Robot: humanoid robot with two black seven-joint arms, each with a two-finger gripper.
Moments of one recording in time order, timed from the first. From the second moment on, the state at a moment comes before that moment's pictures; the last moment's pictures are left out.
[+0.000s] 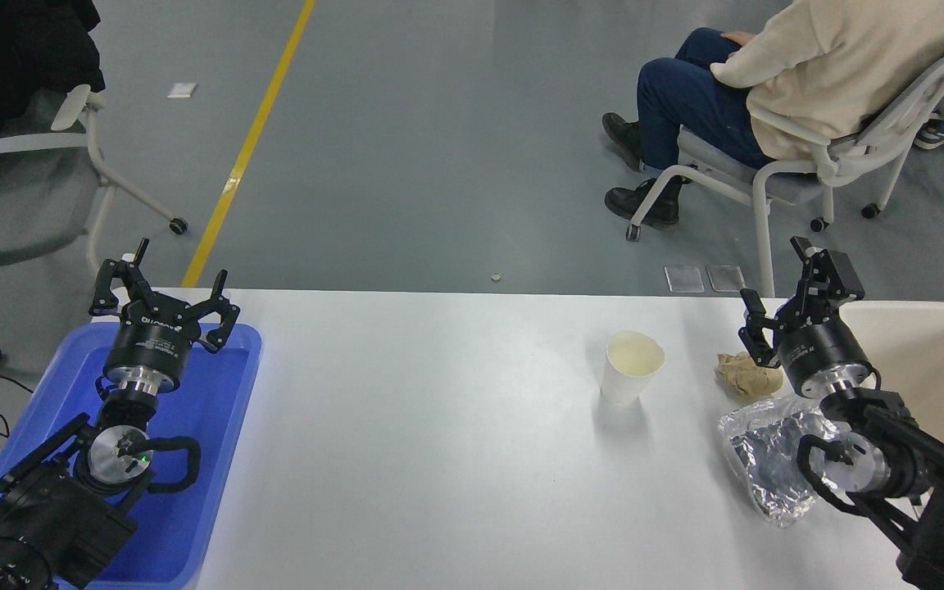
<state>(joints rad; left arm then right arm) -0.52 0.25 -1.00 -0.52 -0.07 -0.60 -0.40 0.47 -0.51 0.61 0.95 -0.19 -0.03 0.53</state>
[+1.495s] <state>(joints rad) -0.52 0.25 -1.00 -0.52 -0.07 -0.60 -0.41 1.91 -0.52 -1.45 1.19 -0.20 0.61 0.53</state>
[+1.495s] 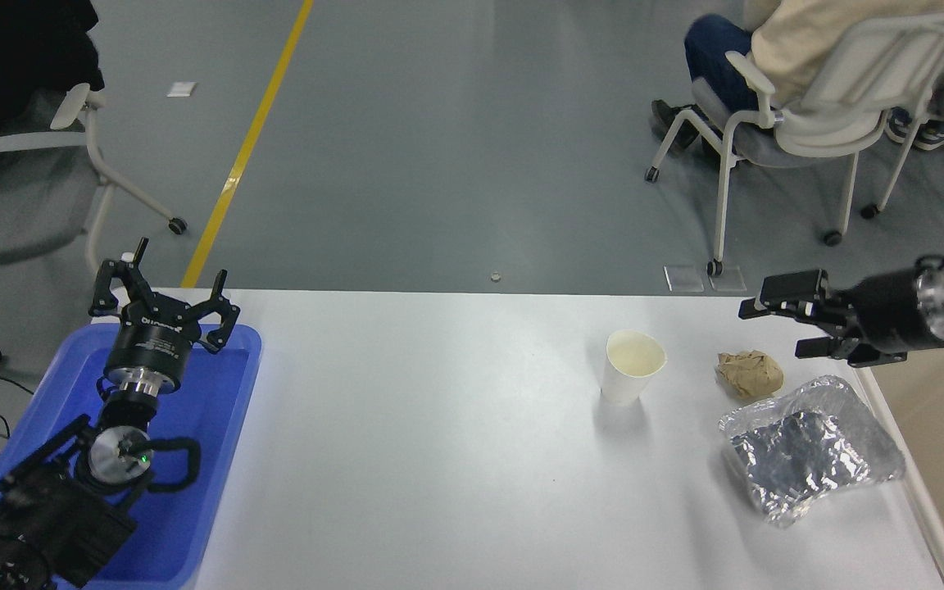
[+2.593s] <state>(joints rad) -0.52 0.25 -1.00 -0.52 -0.07 -0.60 -0.40 2.32 -0.24 -1.43 1.21 -0.43 0.78 0.29</state>
